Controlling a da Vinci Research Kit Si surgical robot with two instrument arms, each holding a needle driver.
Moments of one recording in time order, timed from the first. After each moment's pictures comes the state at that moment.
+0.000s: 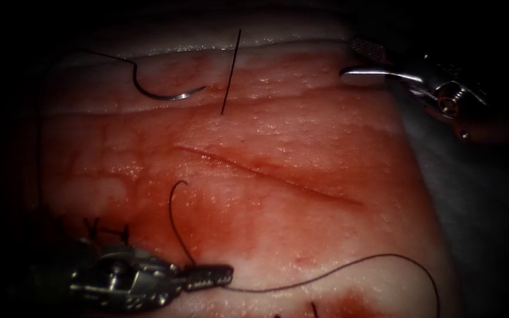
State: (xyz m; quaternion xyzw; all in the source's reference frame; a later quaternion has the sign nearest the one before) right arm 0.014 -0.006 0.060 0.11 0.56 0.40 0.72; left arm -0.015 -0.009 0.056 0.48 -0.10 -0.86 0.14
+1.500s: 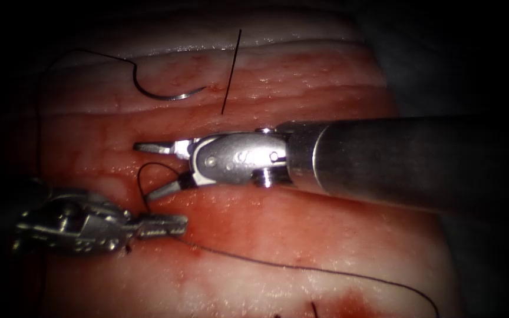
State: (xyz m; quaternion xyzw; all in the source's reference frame) right arm 0.039 -0.015 0.058 -0.01 0.68 0.04 0.73; left arm -0.011 -0.006 0.057 0.46 -0.09 -0.86 0.21
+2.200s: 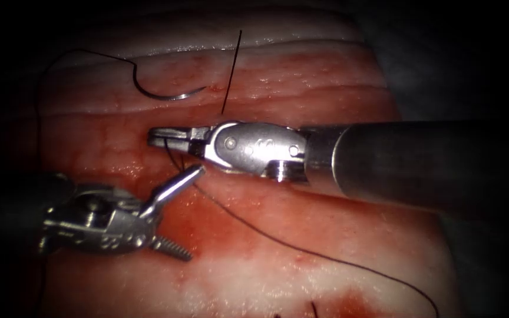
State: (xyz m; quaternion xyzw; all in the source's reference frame) right arm 0.035 -0.010 0.062 0.05 0.61 0.22 0.76; left arm -0.016 -0.006 0.056 0.49 -0.16 -0.85 0.14
